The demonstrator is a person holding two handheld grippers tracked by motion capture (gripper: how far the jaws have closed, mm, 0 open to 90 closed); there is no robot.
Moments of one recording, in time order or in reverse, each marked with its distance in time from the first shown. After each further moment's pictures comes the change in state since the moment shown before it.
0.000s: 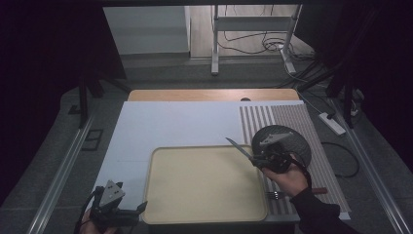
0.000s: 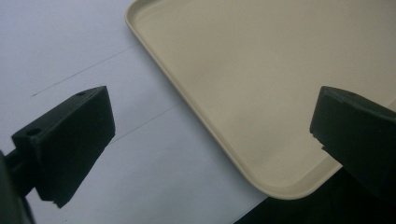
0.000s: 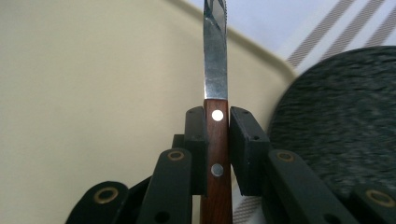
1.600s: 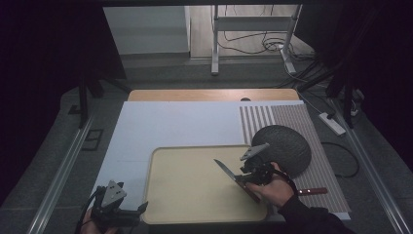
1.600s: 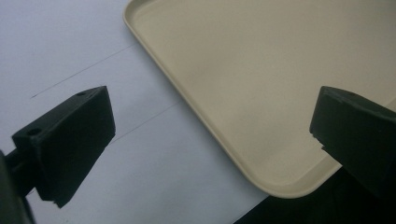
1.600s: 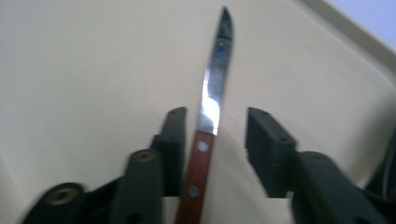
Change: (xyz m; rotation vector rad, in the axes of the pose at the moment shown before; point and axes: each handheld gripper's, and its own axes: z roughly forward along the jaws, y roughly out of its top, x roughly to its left) left arm -0.002 0.001 0.002 0.013 0.006 0.020; right arm 0.045 -0.002 0.031 0.100 0.078 -0.131
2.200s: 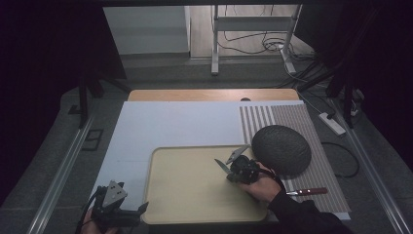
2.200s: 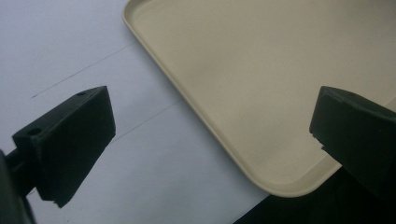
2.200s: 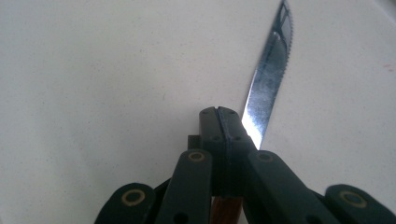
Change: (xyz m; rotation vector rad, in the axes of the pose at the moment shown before) left arm -0.001 0.000 0.001 0.008 0.004 0.011; right arm 0.009 0.016 0.037 0.098 0.072 -0.104
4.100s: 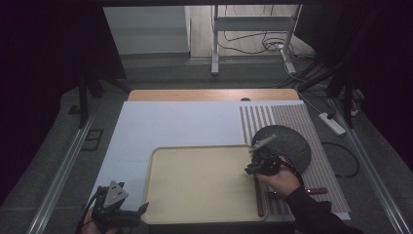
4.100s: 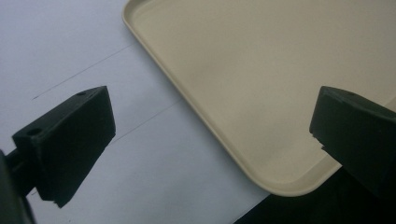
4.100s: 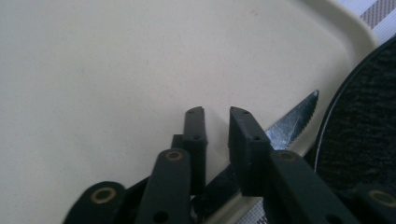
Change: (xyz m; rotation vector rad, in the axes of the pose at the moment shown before) left arm -0.001 0.000 0.000 0.003 0.006 0.011; right arm -0.047 -0.032 -0.034 -0.036 -0.059 0.174
